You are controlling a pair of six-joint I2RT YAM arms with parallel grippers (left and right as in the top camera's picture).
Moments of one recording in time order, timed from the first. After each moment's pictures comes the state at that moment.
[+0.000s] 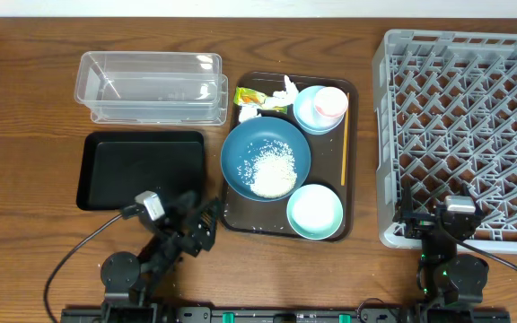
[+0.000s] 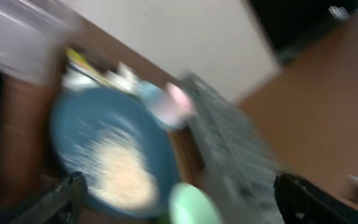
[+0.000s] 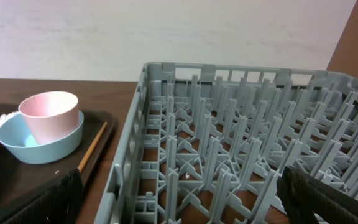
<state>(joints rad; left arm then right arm) -0.04 0.01 0.02 -0.04 0.63 -0.83 -0.04 0.01 0.01 -0.07 0.04 -0.03</state>
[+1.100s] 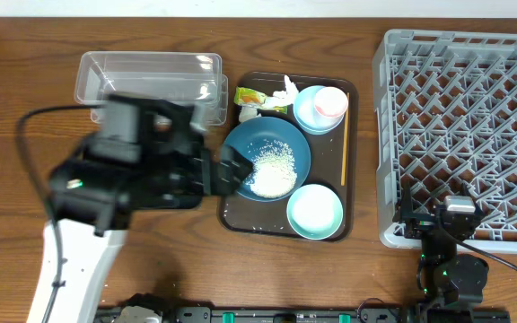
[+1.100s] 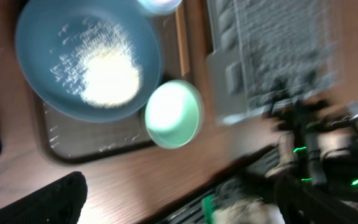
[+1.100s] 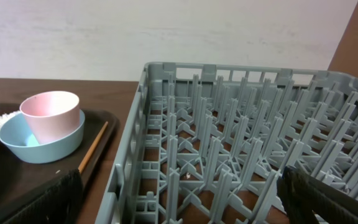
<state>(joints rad) -0.35 1.21 1.41 -1.24 0.47 -0.33 -0.04 0.01 0.01 -0.07 0.04 -0.03</state>
